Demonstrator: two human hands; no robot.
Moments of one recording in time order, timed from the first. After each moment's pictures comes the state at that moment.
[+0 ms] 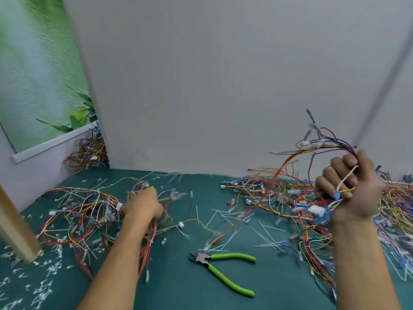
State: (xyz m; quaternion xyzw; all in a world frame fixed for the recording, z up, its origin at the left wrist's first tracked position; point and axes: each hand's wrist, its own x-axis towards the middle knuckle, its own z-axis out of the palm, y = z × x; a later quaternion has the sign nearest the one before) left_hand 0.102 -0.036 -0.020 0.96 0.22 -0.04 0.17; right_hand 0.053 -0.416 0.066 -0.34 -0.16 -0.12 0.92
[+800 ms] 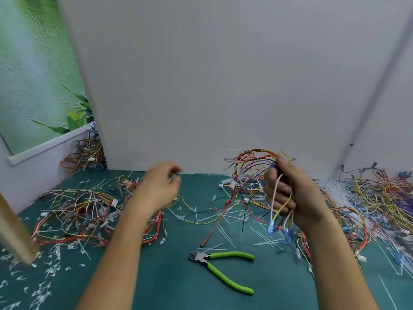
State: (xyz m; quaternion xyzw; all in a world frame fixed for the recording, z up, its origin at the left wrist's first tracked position) left_hand 0.076 -0.065 0.035 0.94 -0.03 0.15 0.30; right_hand 0.054 -0.364 0.052 -0.50 -0.21 0.10 0.84
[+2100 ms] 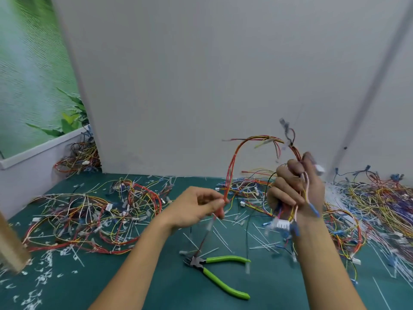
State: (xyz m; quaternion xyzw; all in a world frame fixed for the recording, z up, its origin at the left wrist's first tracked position) left_hand 0.075 -0.125 0.005 0.78 -0.22 -0.08 0.58; right_hand 0.064 -0.374 0.042 -0.16 -0.24 0.18 0.94
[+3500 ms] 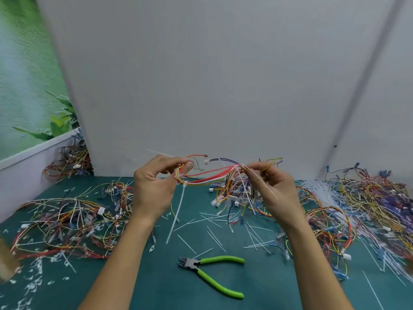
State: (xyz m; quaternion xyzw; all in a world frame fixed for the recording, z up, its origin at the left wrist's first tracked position) left_hand 0.071 -0.102 0.036 0.71 -0.18 0.39 0.56; right_hand 0.074 -0.365 0.027 -0.72 -0.19 -0.22 0.63
